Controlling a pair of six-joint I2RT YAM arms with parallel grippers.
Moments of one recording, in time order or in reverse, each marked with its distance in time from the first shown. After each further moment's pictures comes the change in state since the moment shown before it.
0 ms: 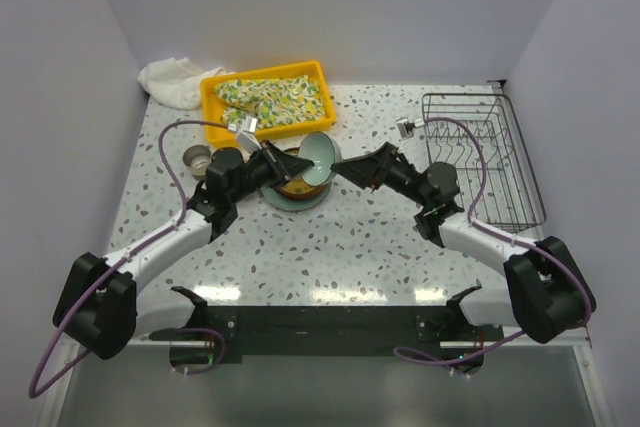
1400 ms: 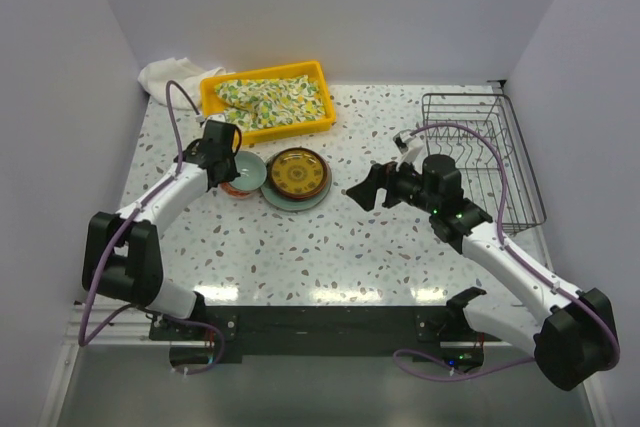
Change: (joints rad) left arm 0.254 0.266 0.334 -0.854 -0.625 0.631; right arm 0.003 -0.266 0.103 -0.971 0.221 -0.698
